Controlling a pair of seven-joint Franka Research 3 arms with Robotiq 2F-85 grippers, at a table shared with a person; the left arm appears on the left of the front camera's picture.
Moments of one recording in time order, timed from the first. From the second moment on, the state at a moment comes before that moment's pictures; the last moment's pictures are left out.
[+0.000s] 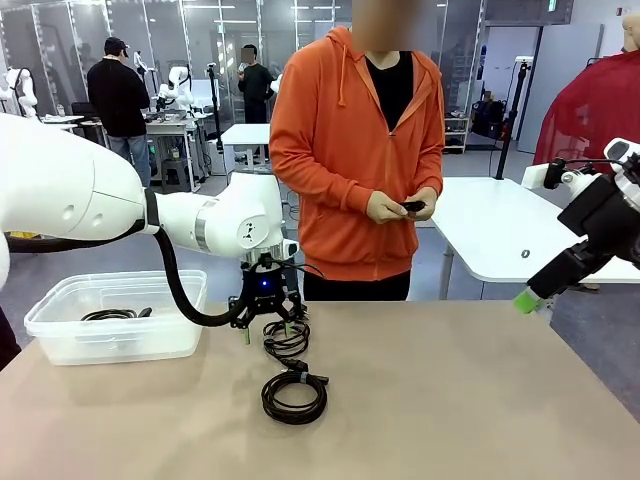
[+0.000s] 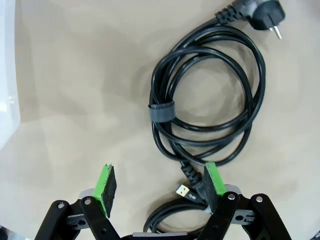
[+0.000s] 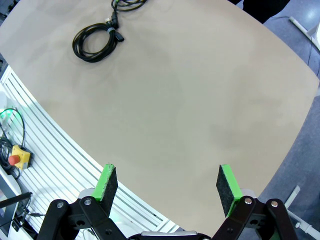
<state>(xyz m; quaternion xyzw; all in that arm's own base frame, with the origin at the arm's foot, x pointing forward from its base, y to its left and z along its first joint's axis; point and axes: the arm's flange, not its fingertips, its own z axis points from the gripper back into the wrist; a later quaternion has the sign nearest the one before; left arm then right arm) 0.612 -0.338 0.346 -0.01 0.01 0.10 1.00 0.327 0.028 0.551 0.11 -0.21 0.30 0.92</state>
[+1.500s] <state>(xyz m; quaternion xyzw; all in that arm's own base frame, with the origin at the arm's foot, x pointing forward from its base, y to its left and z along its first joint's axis) 0.645 -0.340 0.320 0.02 0.02 0.09 1.00 0.327 0.028 0.551 0.11 -0.21 0.30 0.92</state>
